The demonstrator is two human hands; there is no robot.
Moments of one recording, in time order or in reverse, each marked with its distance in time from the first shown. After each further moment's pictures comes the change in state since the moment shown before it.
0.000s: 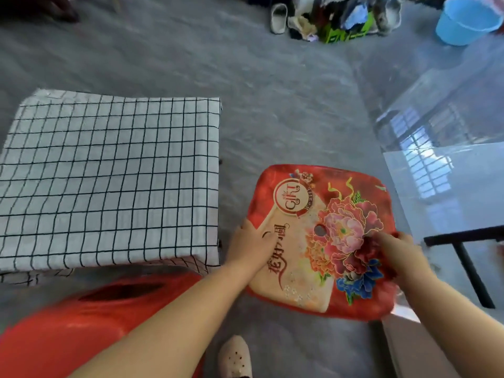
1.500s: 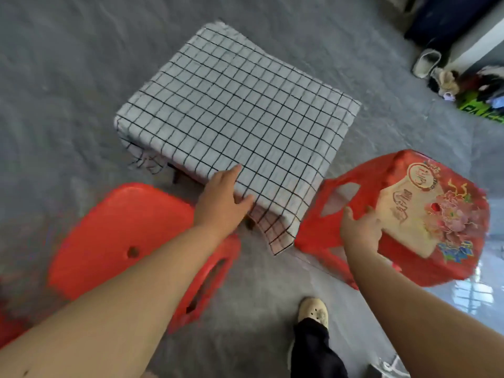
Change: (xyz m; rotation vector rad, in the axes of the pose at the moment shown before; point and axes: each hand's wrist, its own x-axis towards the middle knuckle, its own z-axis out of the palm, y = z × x) left_hand -0.085 -0.188 -0.153 -0.095 0.578 0.099; right_hand -0.110 -0.055 0.215 -0.458 -0.002 -0.502
